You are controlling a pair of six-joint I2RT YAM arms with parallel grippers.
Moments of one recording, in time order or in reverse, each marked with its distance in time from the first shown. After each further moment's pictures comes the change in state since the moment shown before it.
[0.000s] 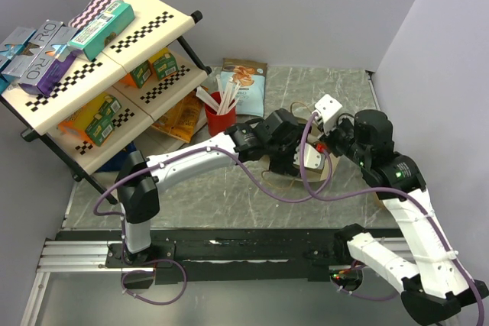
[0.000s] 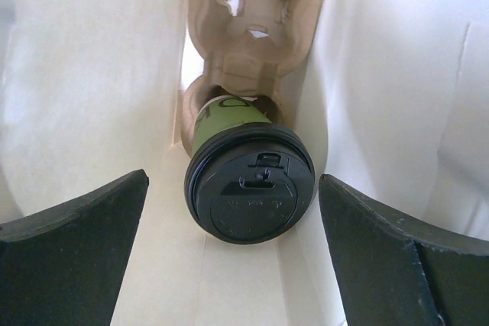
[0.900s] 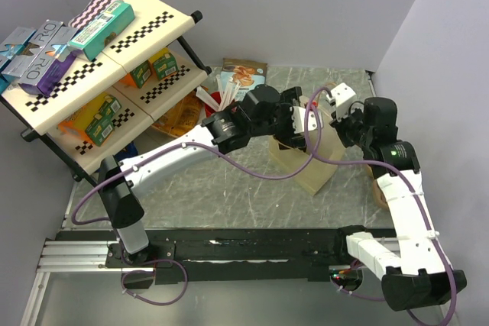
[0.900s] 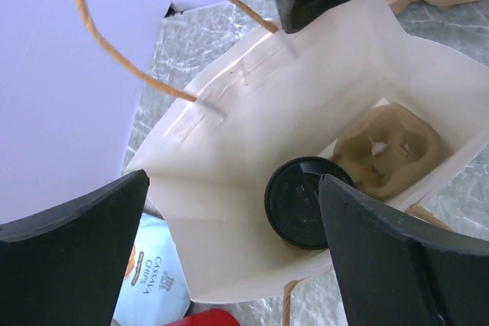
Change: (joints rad) left arm 0.054 -0.122 0.027 0.233 0.031 -0.264; right arm -0.277 0.112 -0.018 0.029 -0.097 -0.011
